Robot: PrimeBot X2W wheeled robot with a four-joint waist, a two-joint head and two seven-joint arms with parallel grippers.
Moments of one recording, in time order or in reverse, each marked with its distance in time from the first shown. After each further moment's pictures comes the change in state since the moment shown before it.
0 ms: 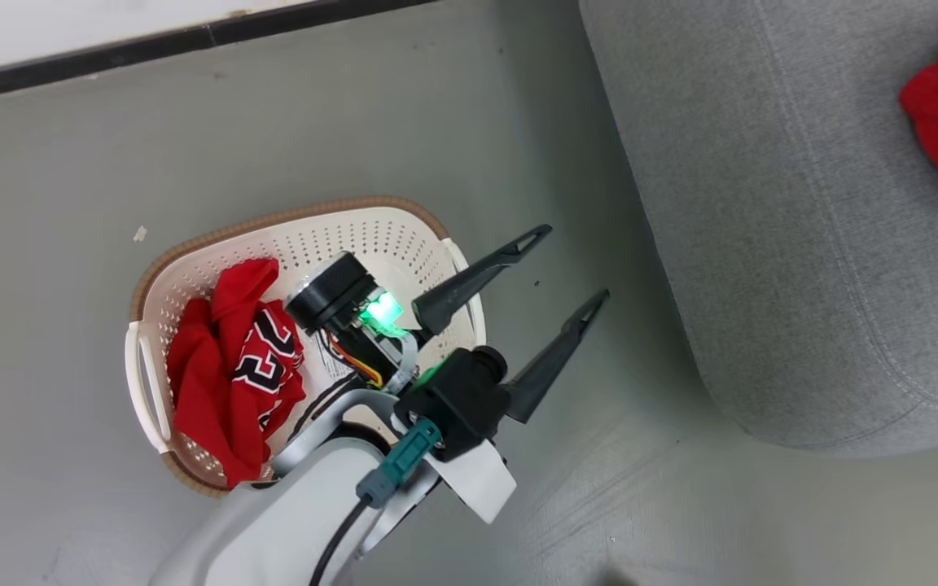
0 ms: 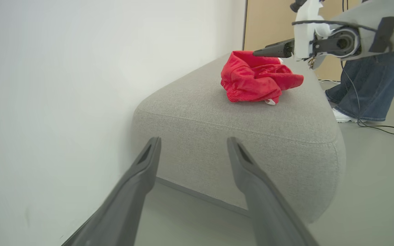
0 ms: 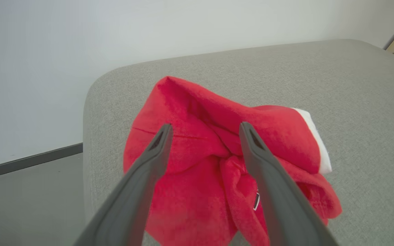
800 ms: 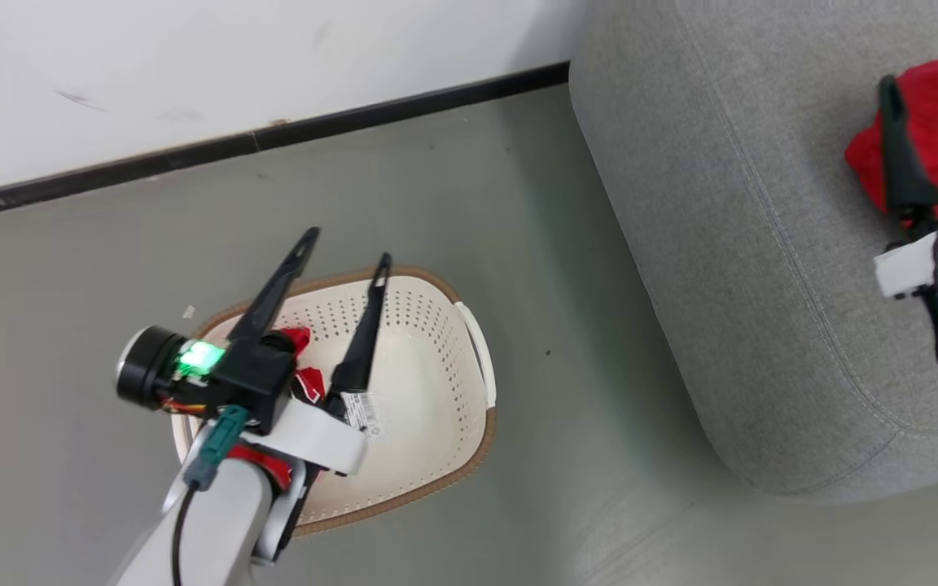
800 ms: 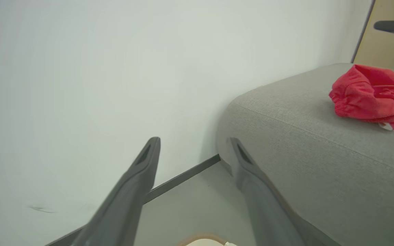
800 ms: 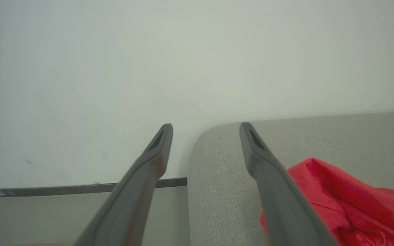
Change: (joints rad) left arm 0.169 0.033 0.258 0.132 -0.128 0.160 -0.138; right arm 0.155 0.132 0.128 -0.382 -0.020 0.000 -0.007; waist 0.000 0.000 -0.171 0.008
